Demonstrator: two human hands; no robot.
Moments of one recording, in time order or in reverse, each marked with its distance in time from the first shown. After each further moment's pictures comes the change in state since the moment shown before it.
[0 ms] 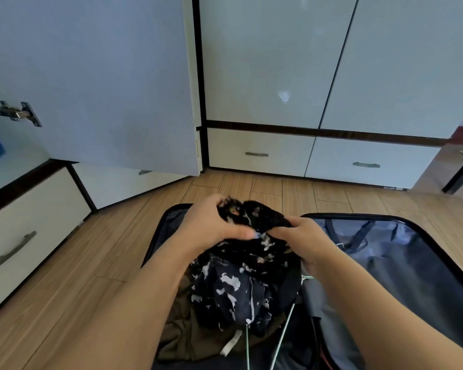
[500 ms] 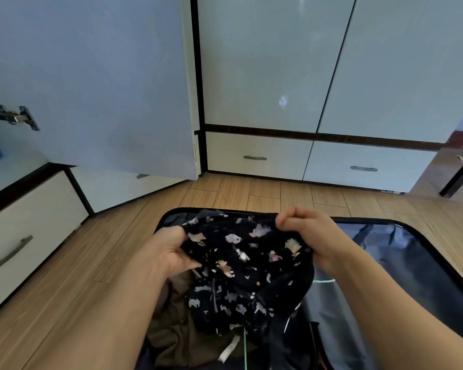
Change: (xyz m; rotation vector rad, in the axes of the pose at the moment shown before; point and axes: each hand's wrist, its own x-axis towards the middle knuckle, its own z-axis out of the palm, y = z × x) left_hand 0.005 -0.040 -0.010 -1.098 0.001 -0.549; right_hand 0.003 -0.010 -0.021 0.114 -0.052 -0.055
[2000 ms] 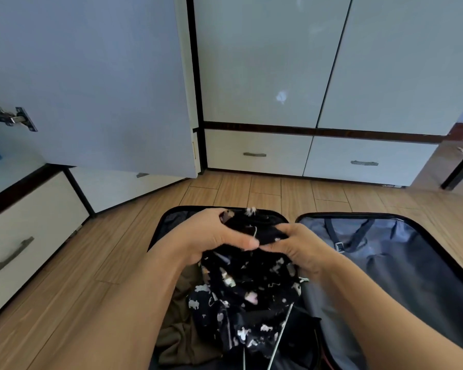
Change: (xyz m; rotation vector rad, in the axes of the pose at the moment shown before) left_hand -0.021 0.005 0.034 0.856 -0.323 0.221; right_hand -0.006 0.018 0.017 -0.055 -0.220 0.034
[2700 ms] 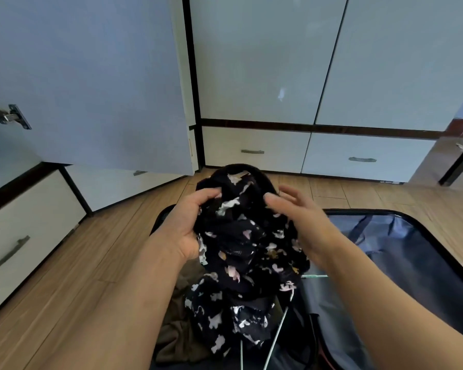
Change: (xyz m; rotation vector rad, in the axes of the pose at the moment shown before) left_hand 0.007 0.002 -0.002 -0.812 0.018 -0.025; right_hand 0.007 -0.015 -0.014 0.219 0.188 -0.087
